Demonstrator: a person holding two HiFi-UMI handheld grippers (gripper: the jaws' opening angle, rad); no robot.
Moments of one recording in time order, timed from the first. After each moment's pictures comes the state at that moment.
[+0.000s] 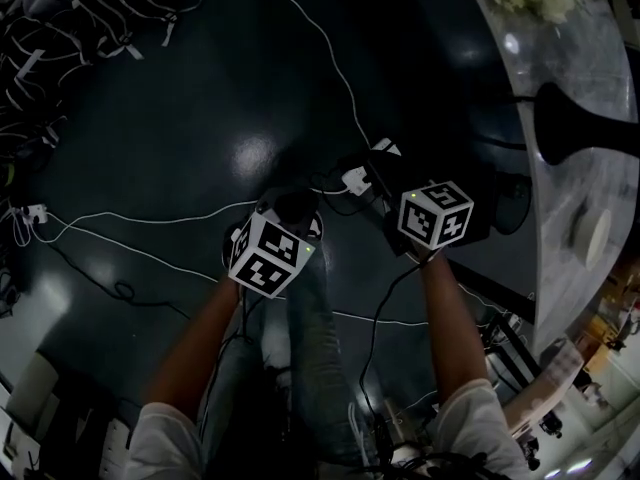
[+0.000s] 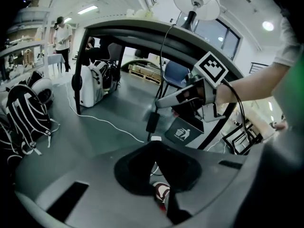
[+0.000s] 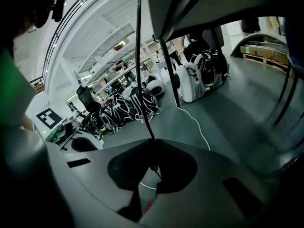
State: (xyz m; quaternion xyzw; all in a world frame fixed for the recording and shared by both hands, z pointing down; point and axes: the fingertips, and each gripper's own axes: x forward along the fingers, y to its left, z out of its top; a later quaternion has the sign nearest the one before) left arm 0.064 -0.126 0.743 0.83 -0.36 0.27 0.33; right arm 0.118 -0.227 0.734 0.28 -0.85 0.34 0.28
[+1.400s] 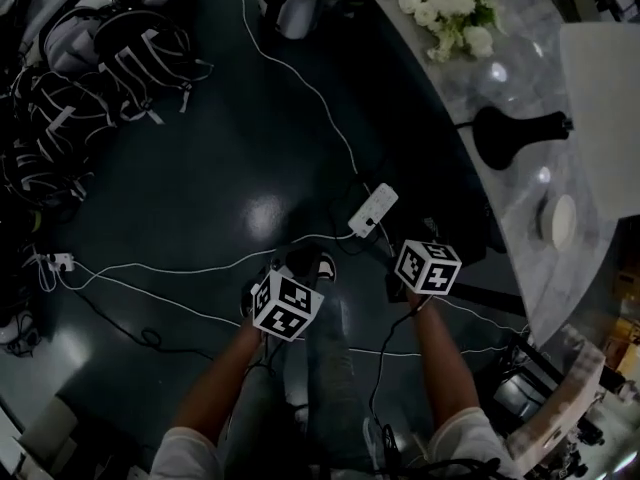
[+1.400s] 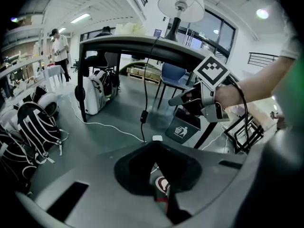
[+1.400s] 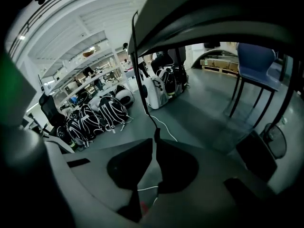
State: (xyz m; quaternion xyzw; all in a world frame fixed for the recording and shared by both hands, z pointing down) left arm 0.050 -0.089 0.689 0.83 -0.37 0.30 0.29; right arm 0.186 -0.199 0.691 0.49 -0.75 0.34 0.28
